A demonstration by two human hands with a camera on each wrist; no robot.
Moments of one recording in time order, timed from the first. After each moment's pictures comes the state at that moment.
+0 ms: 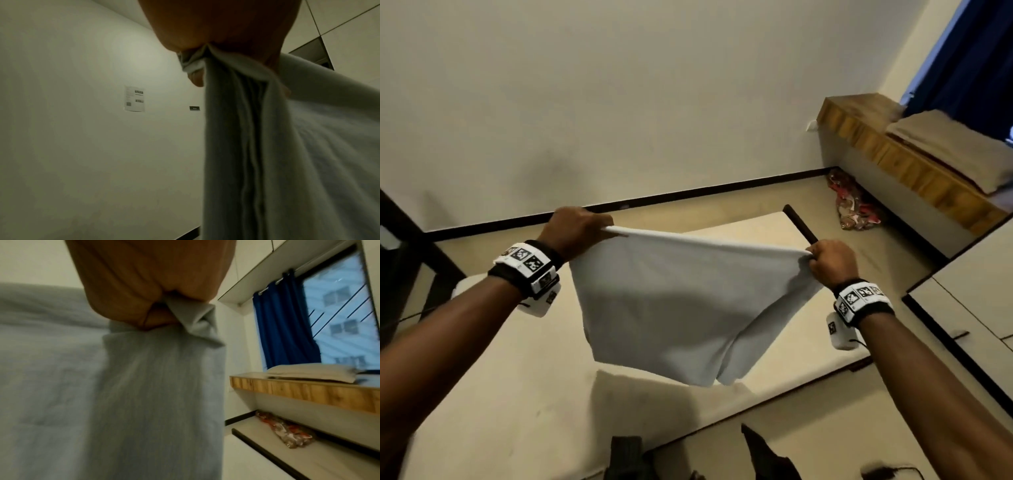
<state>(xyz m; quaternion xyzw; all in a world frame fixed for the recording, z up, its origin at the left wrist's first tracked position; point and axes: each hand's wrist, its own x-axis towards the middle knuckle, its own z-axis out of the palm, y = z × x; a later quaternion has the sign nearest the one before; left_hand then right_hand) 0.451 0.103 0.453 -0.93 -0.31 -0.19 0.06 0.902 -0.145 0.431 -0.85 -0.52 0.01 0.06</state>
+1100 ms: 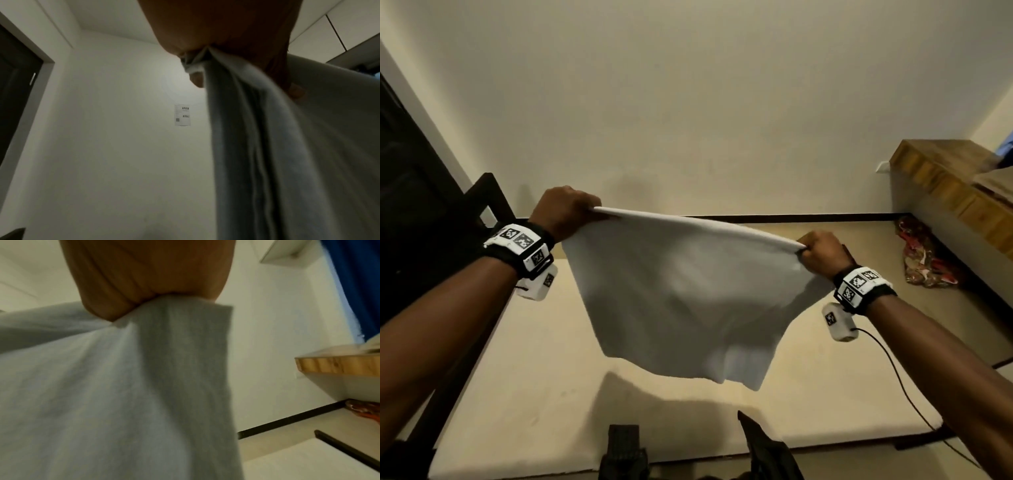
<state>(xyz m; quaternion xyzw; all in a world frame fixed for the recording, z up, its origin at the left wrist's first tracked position) 0.372 0.065 0.524 -0.86 -0.47 -0.20 0.06 0.862 -0.063 0.485 -0.76 -0.62 0.09 0.19</state>
